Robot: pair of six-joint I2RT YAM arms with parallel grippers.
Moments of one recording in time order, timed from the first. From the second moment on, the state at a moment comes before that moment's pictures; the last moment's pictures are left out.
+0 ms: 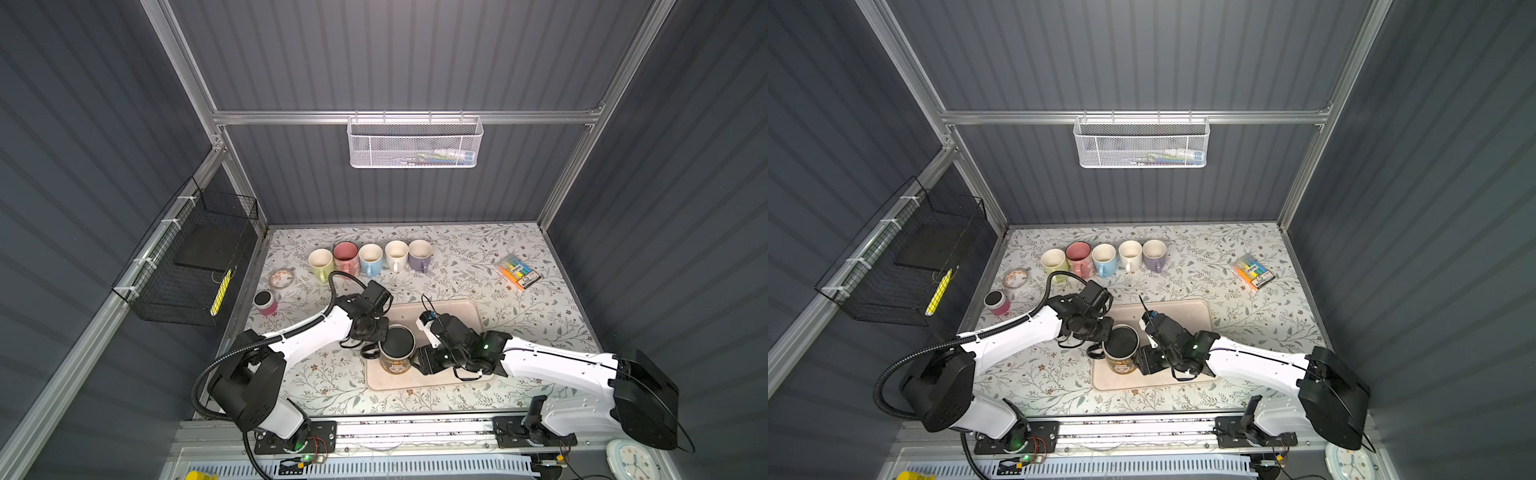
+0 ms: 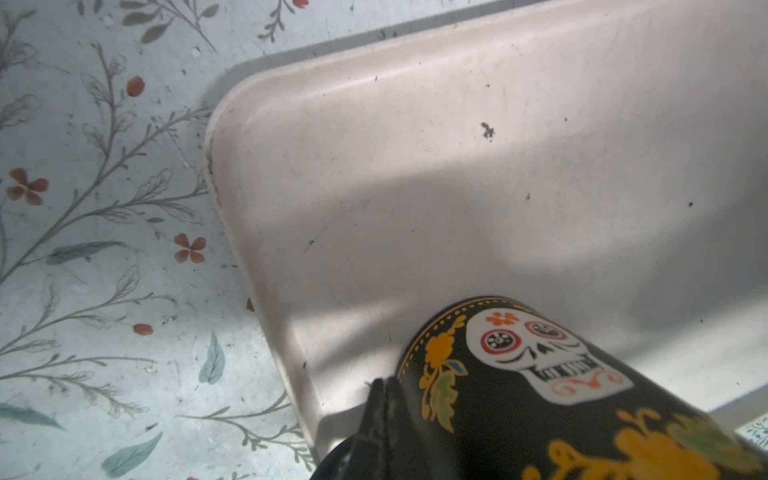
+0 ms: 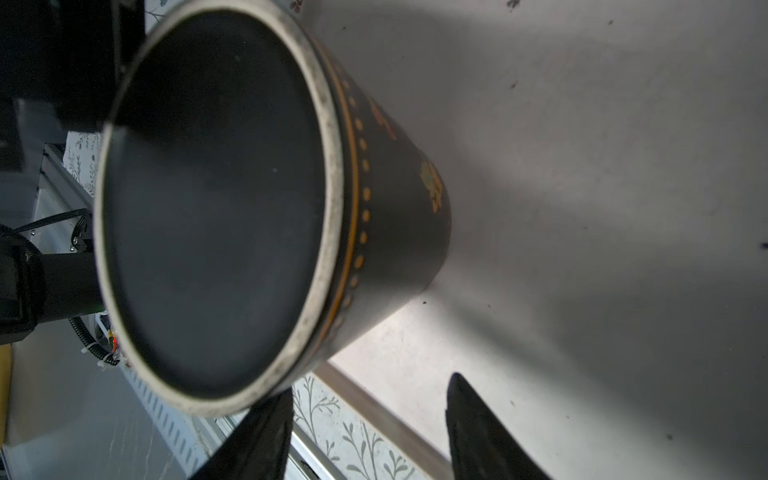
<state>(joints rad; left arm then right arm) -0.72 1.52 0.96 -0.65 0.03 -0.48 0.98 1.31 0.70 -0.31 -0.13 0.62</state>
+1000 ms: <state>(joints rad) -0.73 1.61 1.09 -0.62 0.02 -0.46 0.83 1.27 0.75 -0.32 -0.09 0.58</state>
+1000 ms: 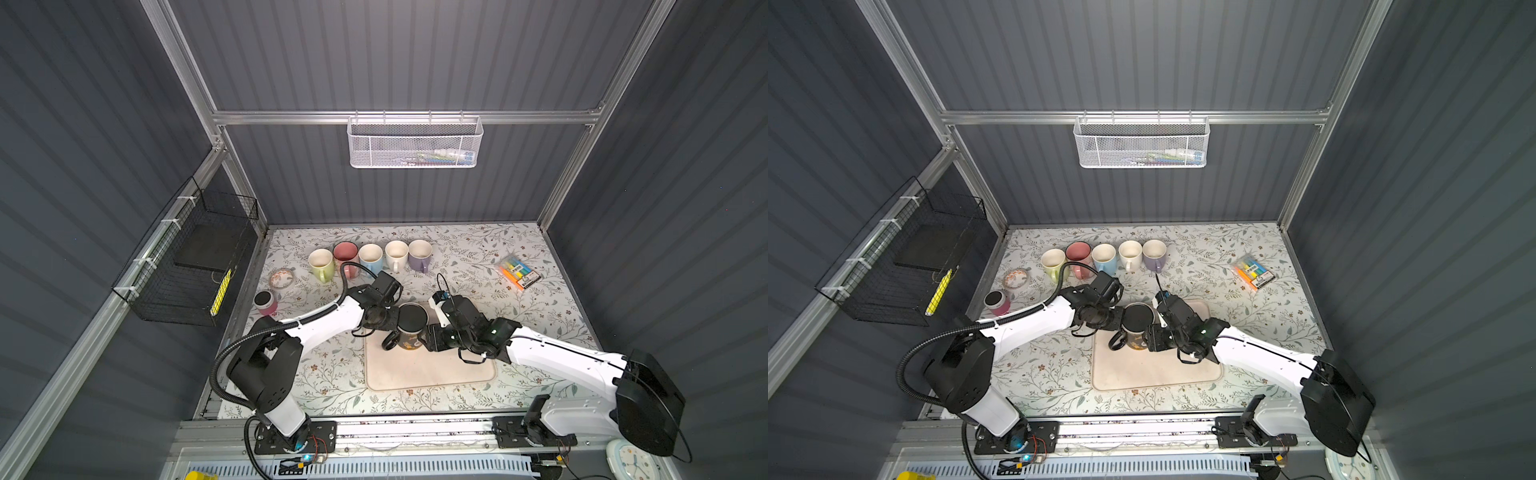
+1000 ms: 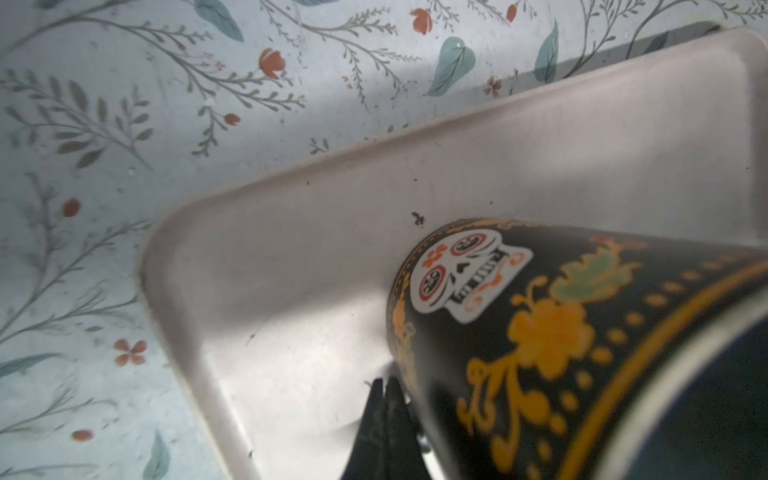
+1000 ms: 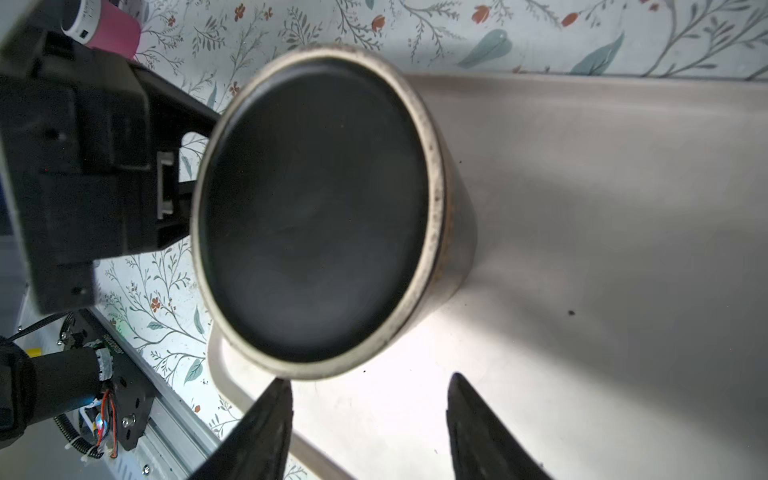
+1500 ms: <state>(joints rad) -0.73 1.38 1.17 -0.85 0.04 -0.19 0.80 1.12 0.74 -0.37 -0.08 0.53</state>
